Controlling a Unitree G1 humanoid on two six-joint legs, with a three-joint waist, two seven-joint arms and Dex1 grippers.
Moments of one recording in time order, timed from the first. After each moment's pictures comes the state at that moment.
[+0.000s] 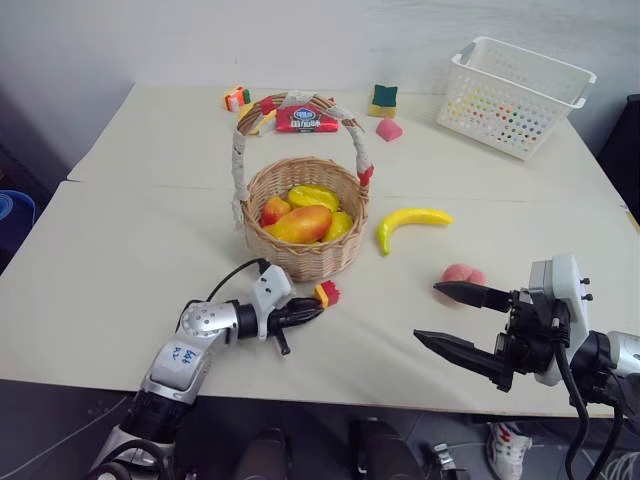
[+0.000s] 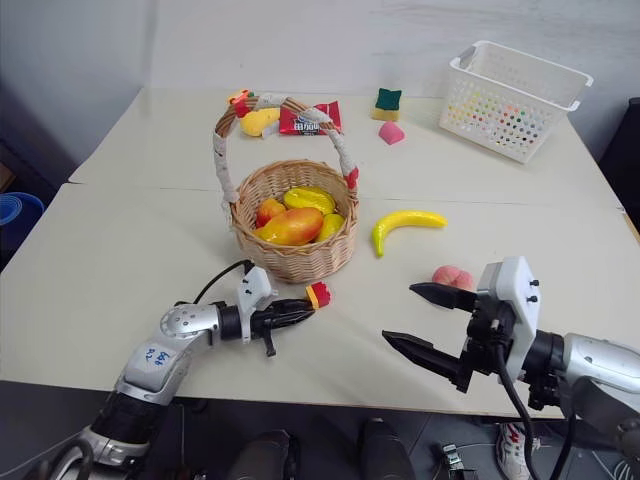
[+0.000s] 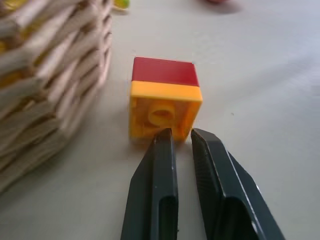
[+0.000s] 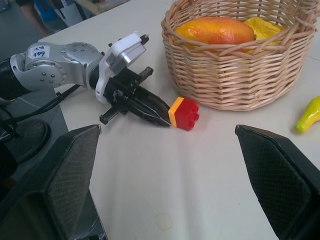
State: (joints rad) left arm -0.26 0.44 -0.19 -0.11 -0.24 0.40 -0.81; right arm 0.18 -0.89 -0.48 -0.79 1.13 0.76 0.66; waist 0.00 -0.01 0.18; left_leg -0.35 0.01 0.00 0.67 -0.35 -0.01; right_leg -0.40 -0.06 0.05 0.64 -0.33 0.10
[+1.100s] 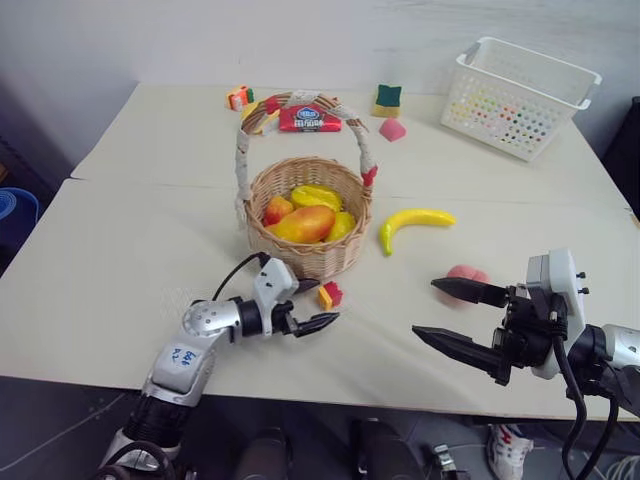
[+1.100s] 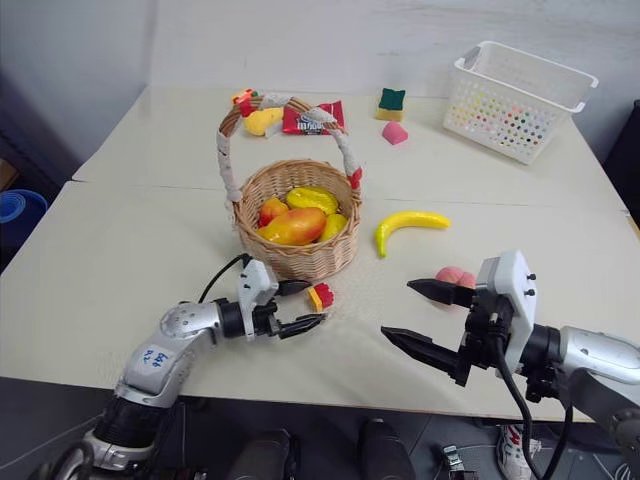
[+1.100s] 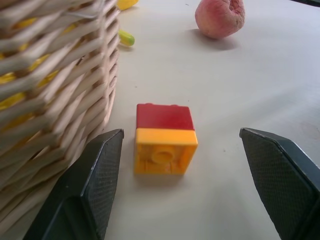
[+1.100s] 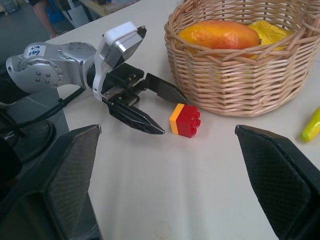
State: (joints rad) left arm -0.28 0.37 -0.18 -0.15 -0.27 0.43 -0.74; right arm 0.14 -0.89 -0.45 -0.76 1.11 0.76 0.68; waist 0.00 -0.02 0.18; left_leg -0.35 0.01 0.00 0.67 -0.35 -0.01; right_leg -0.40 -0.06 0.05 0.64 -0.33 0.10
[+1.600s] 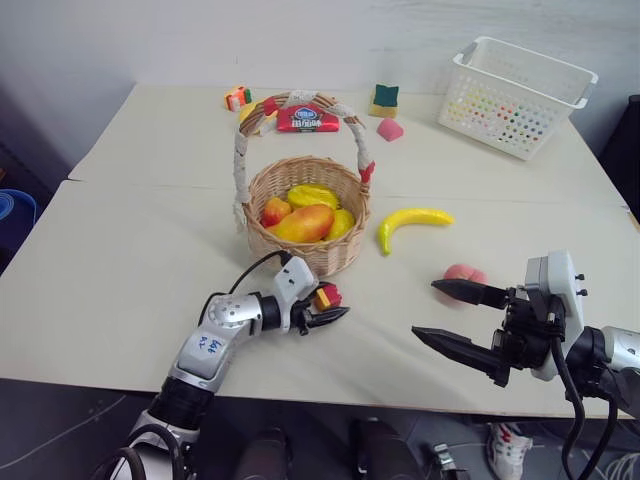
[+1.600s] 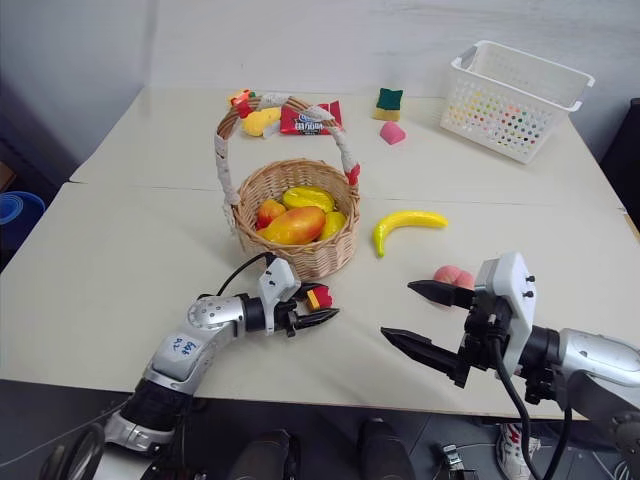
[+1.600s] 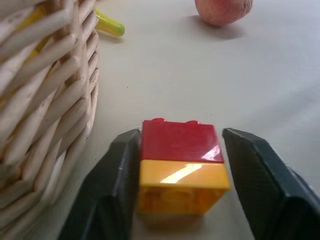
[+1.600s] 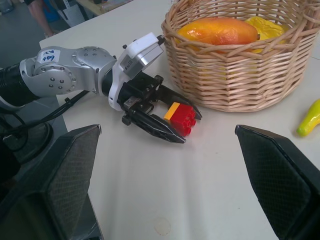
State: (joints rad) left arm -0.36 0.34 -0.24 -0.04 -0.21 0.40 -0.74; right arm 0.15 -0.89 -0.45 -0.77 1.12 0.76 0.66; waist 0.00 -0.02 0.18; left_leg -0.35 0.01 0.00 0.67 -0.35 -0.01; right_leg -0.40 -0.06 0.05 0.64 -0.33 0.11
